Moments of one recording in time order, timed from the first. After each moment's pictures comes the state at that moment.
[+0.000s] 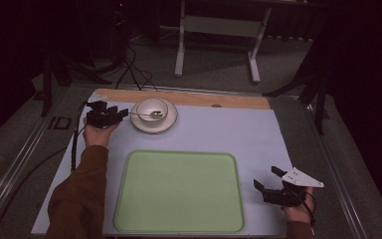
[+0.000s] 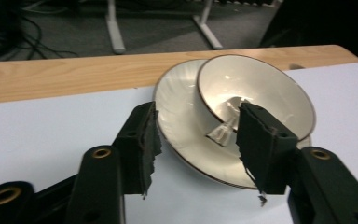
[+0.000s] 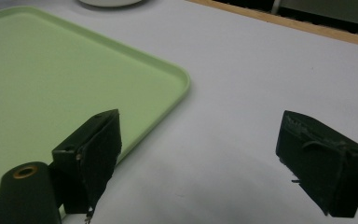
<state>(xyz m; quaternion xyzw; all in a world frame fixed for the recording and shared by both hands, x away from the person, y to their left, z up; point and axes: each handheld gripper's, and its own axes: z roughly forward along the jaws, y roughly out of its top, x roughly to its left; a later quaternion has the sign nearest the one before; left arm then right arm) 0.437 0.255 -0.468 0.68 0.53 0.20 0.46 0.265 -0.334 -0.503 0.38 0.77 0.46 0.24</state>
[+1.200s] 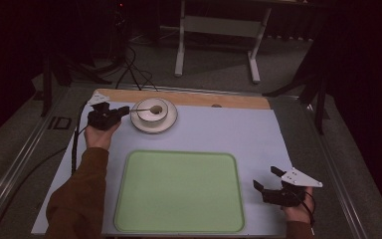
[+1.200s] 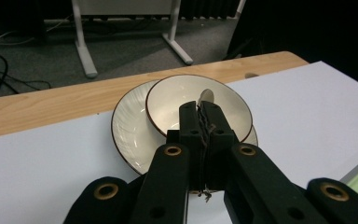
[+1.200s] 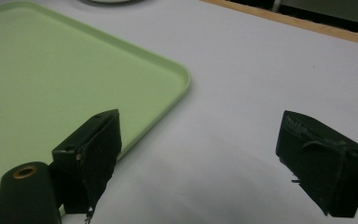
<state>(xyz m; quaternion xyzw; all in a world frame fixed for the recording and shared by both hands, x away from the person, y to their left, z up) 0.416 0.245 -0.446 0.70 0.47 0.21 0.50 0.265 -0.332 -0.504 0.38 0.77 0.45 0.24</state>
